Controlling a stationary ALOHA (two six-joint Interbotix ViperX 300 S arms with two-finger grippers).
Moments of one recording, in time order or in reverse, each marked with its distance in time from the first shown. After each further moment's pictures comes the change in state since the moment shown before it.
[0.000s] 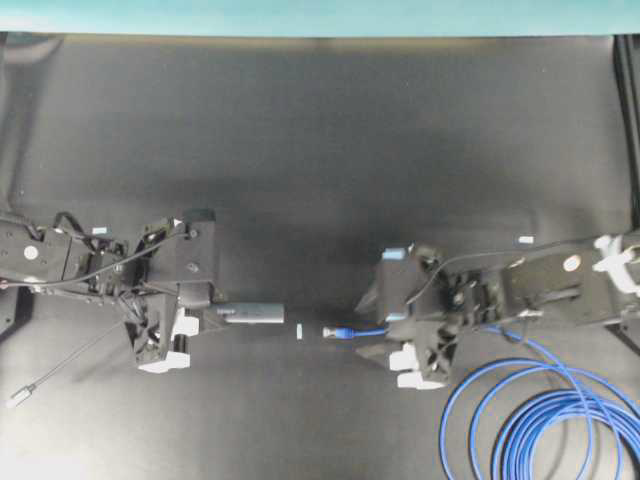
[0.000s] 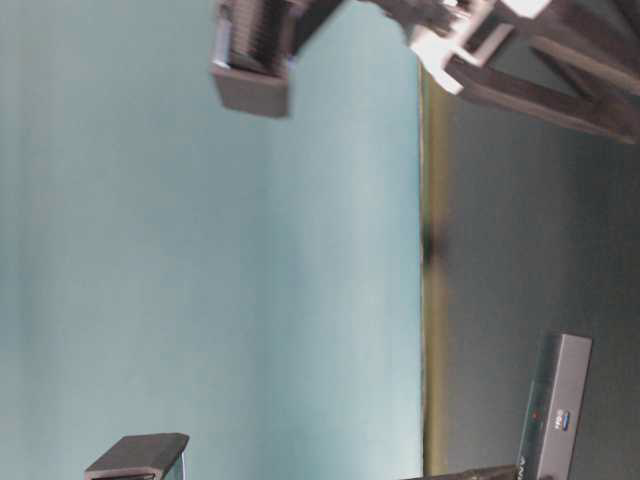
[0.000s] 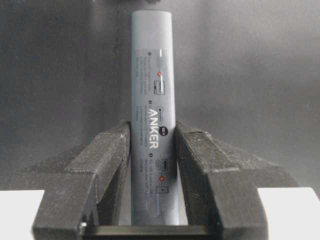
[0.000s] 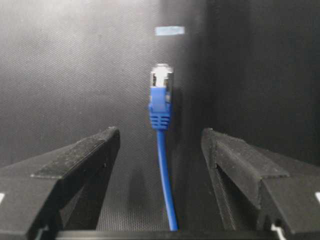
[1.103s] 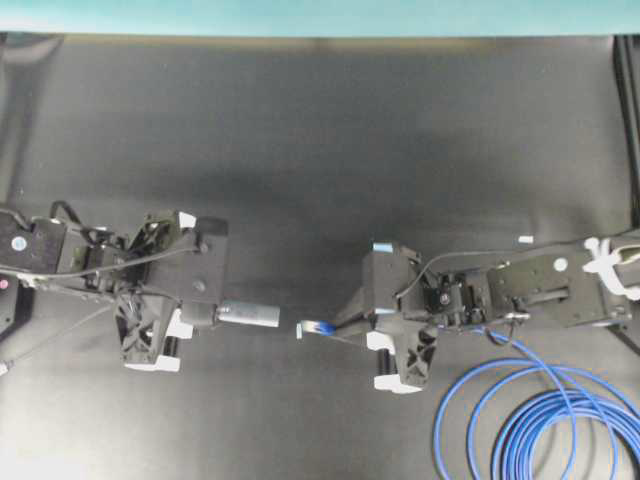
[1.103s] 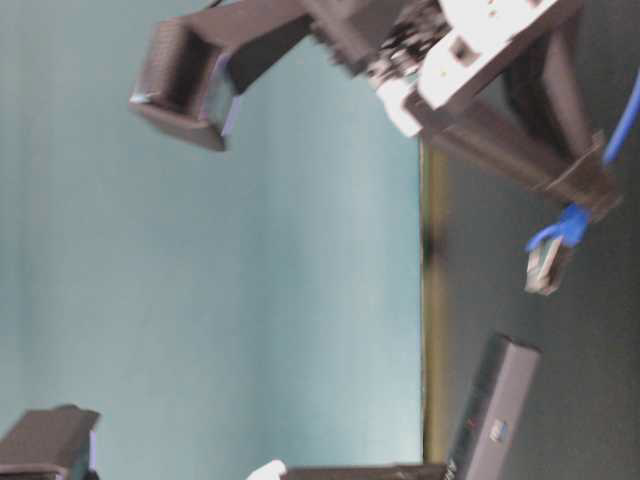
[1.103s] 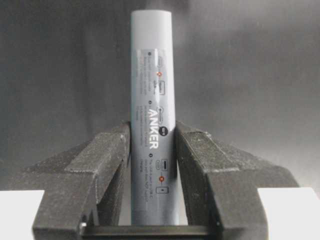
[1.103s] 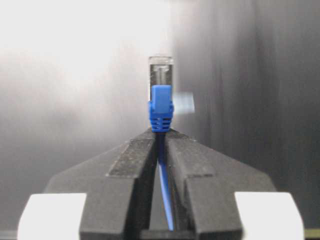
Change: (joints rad) left arm -0.014 -0.044 -0.144 0.000 0.281 0.195; right arm 0.008 -0.037 -0.063 0.028 -0.069 0.029
